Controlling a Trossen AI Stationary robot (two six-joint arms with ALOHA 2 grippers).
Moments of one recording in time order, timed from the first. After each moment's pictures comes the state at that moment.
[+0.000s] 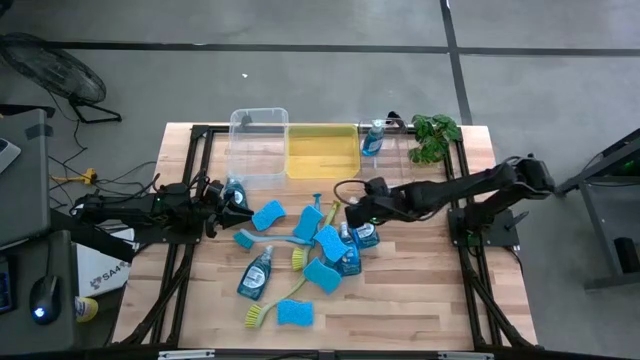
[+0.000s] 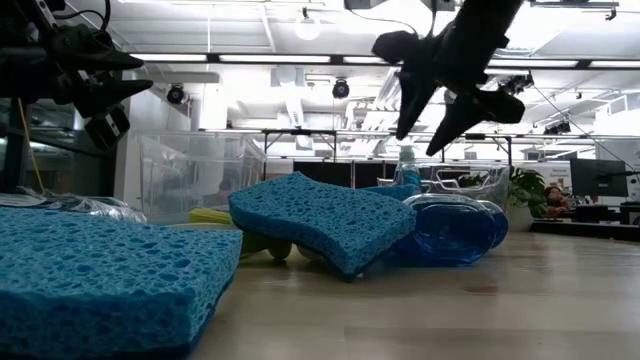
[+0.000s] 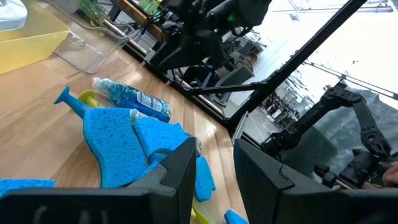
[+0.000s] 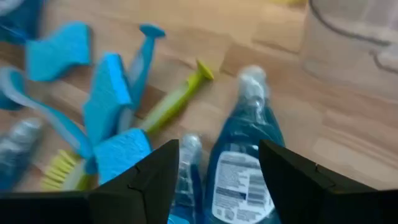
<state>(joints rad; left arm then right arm) -0.02 0.01 0.01 0.01 0.09 -0.71 0.10 1.52 1.07 -0.66 0.33 1.28</state>
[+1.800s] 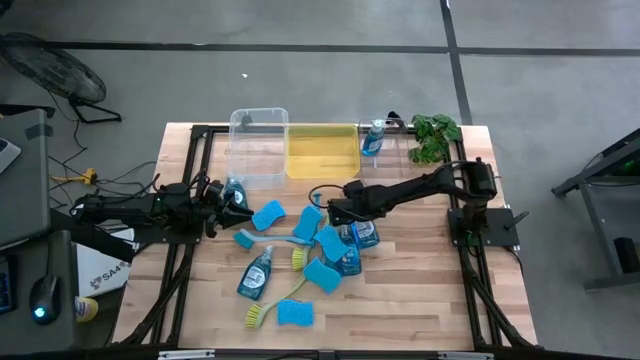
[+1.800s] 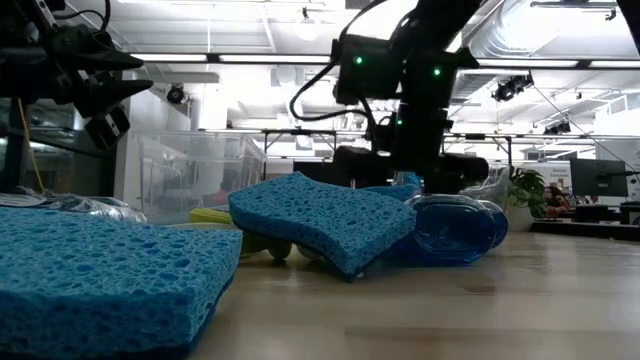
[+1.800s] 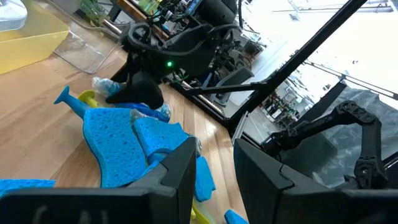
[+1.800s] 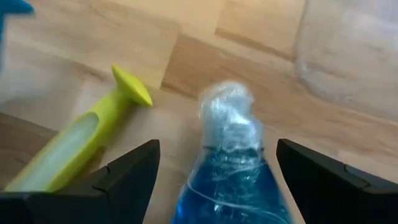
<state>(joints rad) -0.02 0.01 0.01 0.01 0.09 -0.71 0.01 1.93 1.22 -0.70 0.38 1.25</state>
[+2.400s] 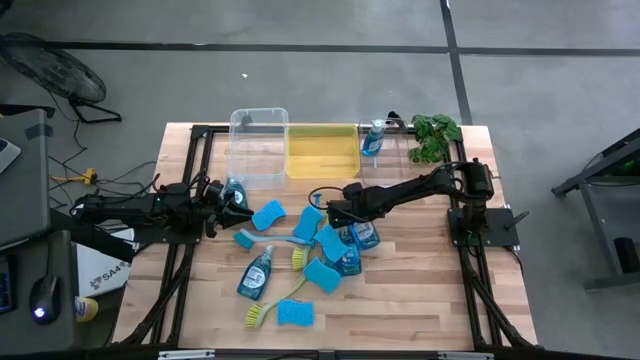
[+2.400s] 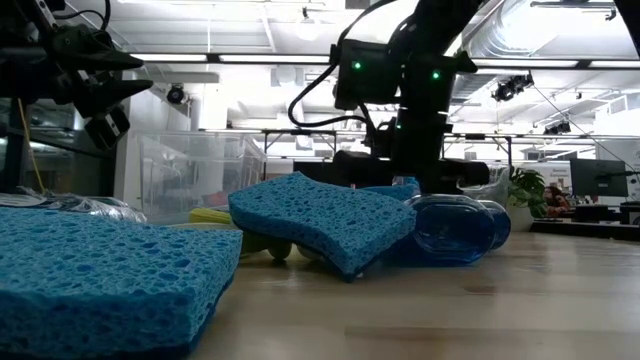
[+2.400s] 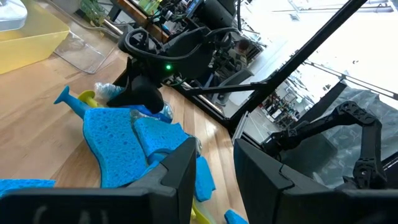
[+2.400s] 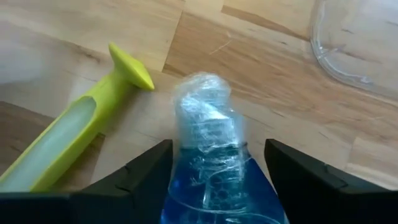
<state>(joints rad) -0.02 0.01 0.01 0.01 0.09 -0.71 0.01 1.94 1.22 -0.69 0.33 1.26</state>
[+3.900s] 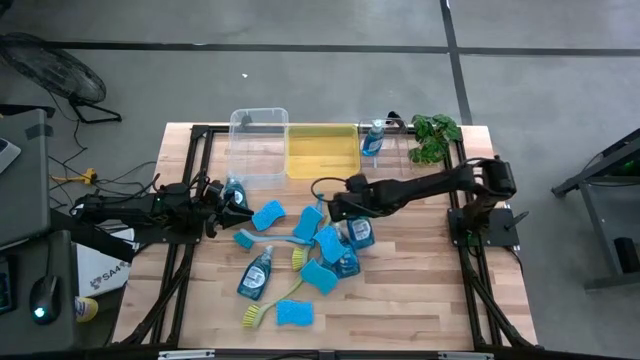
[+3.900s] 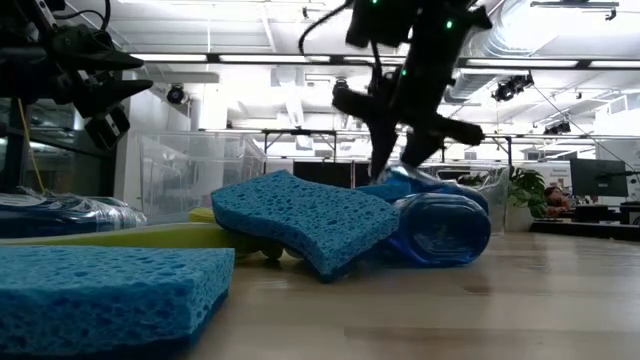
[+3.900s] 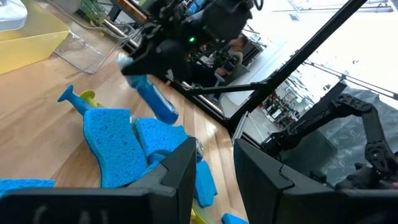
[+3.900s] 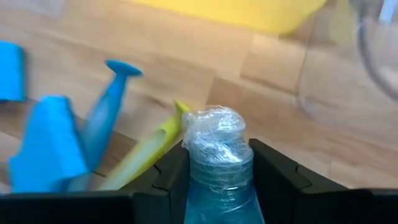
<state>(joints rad) -0.02 0.01 0.01 0.01 0.09 -0.71 0.03 1.76 1.21 -0.67 0.42 1.23</state>
